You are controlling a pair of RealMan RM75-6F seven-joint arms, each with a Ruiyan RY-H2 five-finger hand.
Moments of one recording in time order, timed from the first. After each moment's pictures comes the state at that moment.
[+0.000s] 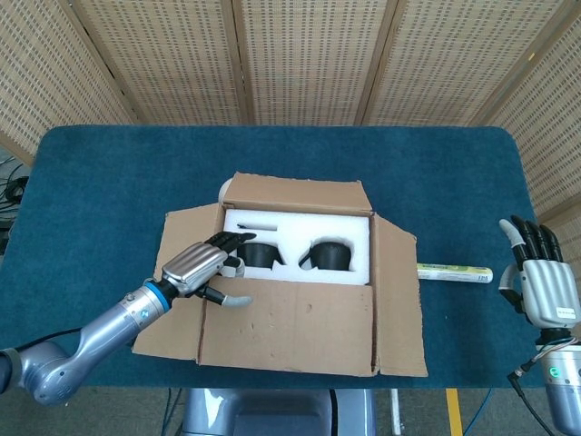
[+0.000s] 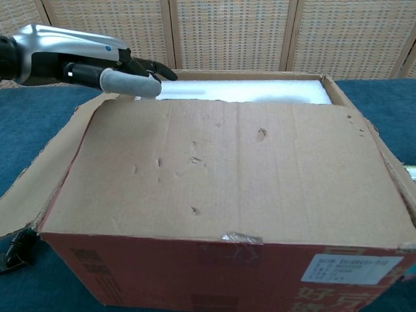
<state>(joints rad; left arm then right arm) -0.87 -1.06 -0.18 -1.99 1.09 0.69 -0.02 0.20 -1.03 0.18 -1.75 -1.35 1.41 -0.05</state>
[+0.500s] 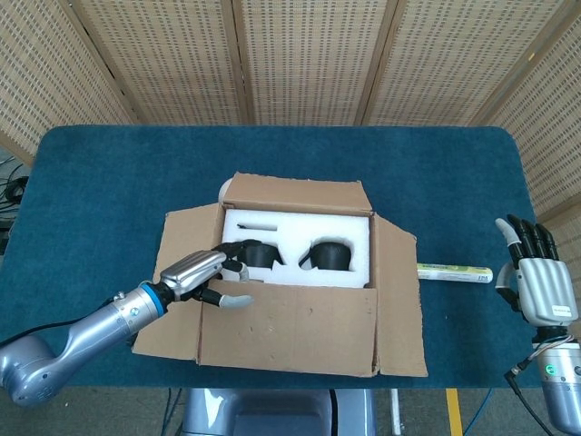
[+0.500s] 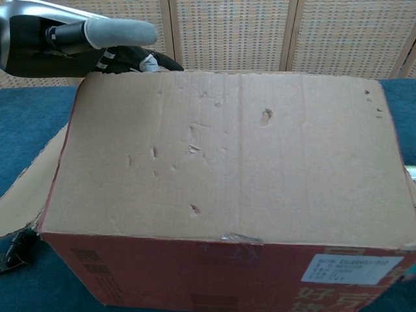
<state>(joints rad) -0.84 -0.96 -0.26 -2.03 1.22 0.53 -0.44 0.21 -1.04 0.18 -1.76 -1.34 1.40 -0.07</state>
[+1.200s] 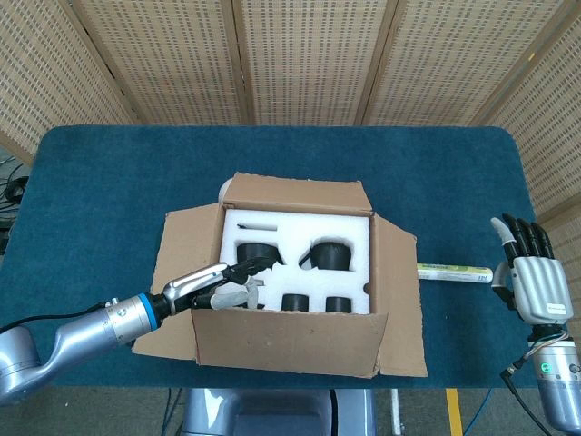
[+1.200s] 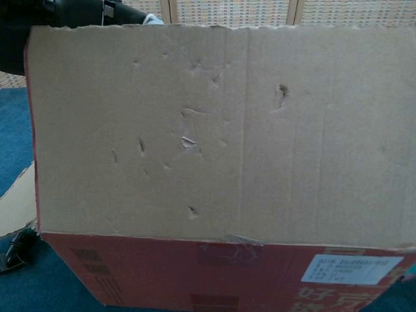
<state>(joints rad) -0.84 -0.87 -0.24 -2.01 1.78 0.57 -1.48 0.22 -1.04 0.18 -1.78 -1.33 1.39 -0.11</state>
